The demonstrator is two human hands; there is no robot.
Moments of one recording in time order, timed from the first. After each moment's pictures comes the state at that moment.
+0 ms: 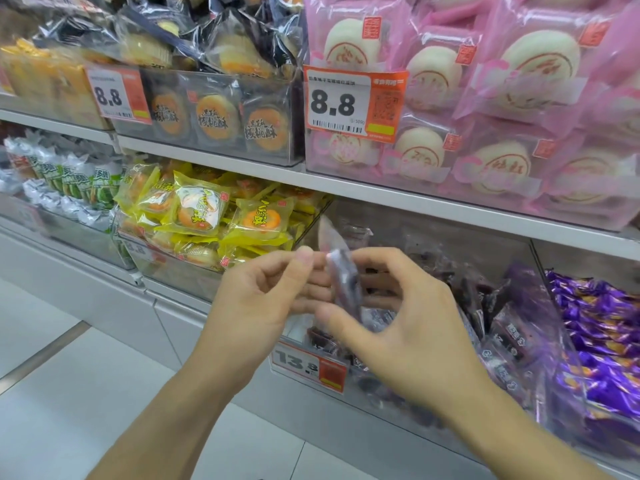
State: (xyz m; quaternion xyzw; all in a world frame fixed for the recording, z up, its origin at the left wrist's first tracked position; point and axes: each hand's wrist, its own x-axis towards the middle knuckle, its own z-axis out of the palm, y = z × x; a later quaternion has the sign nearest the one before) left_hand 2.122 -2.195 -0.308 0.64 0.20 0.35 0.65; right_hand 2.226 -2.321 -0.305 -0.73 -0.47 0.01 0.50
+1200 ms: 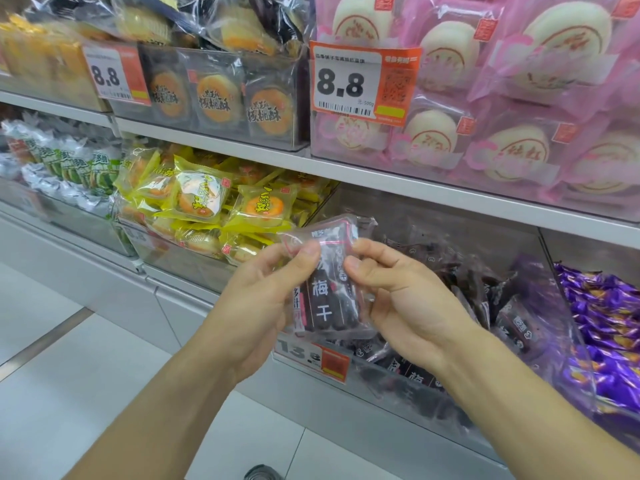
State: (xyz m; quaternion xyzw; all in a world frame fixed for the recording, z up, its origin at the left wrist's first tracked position) left_hand 2.124 -2.184 -0.321 0.56 0.22 0.26 0.75; right_hand 2.250 -2.290 -0.311 -0.51 -0.20 0.45 0.71
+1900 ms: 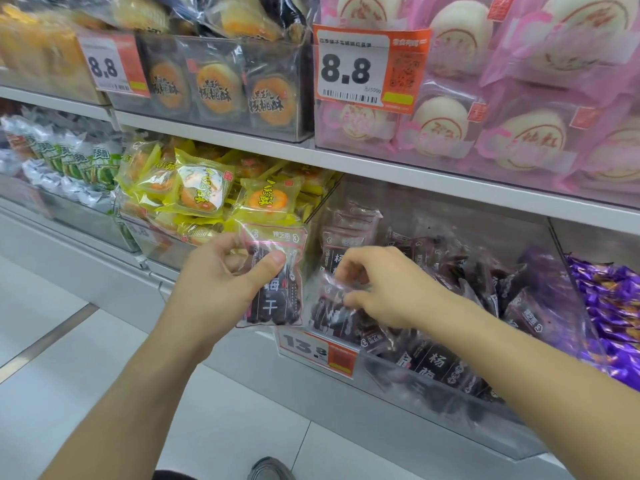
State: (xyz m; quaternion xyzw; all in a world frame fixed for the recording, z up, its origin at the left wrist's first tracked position) left_hand 2.101 -2.147 -0.327 0.70 0.36 0.30 0.54; right_hand 2.288 -2.262 -0.336 -0.82 -0.54 0.11 0.17
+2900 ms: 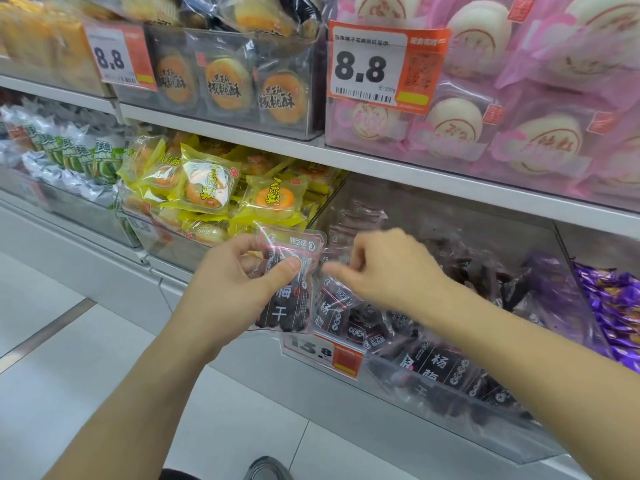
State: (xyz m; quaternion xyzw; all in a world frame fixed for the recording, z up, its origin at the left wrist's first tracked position) left_hand 2.102 -2.147 -0.328 0.73 0.35 0.26 0.53; right_hand 2.286 -2.245 -0.327 -0.85 -0.51 -0.01 0.14
